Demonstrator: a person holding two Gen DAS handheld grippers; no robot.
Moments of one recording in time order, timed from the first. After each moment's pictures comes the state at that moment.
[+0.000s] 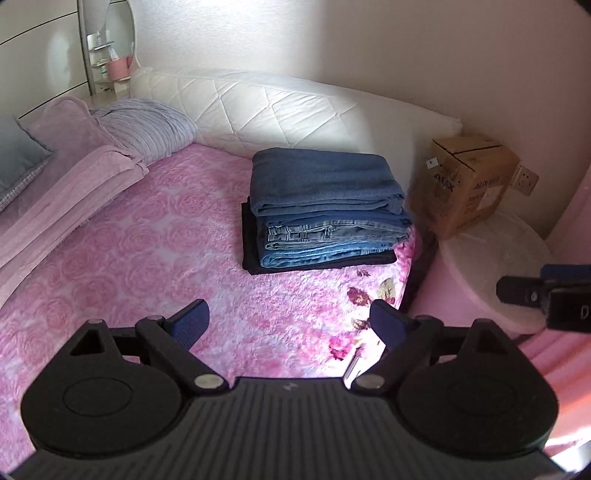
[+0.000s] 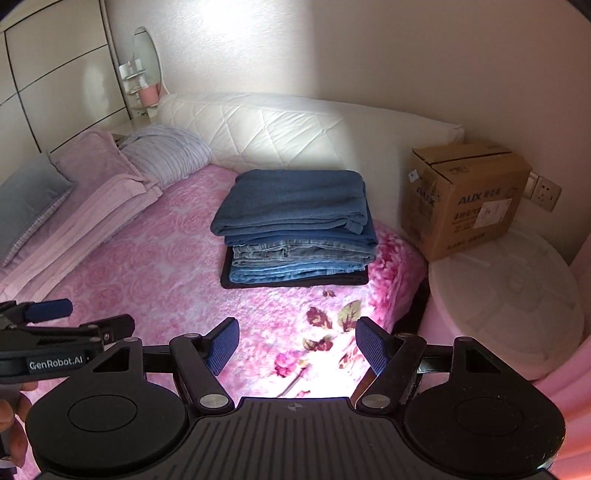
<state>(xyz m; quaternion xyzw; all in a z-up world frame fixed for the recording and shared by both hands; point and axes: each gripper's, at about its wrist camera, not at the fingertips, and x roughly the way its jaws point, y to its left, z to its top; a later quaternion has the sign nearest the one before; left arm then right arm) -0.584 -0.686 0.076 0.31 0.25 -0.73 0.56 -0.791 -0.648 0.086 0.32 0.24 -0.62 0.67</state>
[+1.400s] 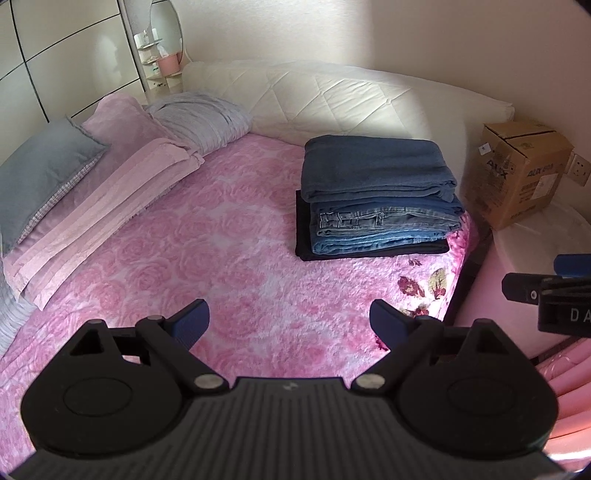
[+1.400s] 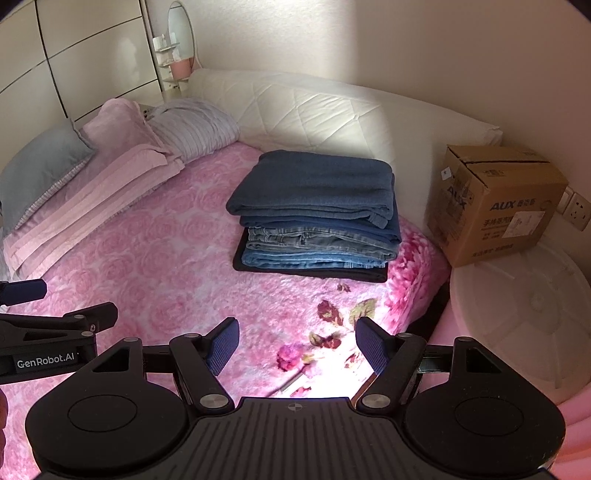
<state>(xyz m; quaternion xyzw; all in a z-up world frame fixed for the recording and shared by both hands) -0.600 -0.674 0.070 0.35 0.23 -0.65 0.63 -0.792 -0.671 0.063 0.31 0.28 -0.58 0.70</state>
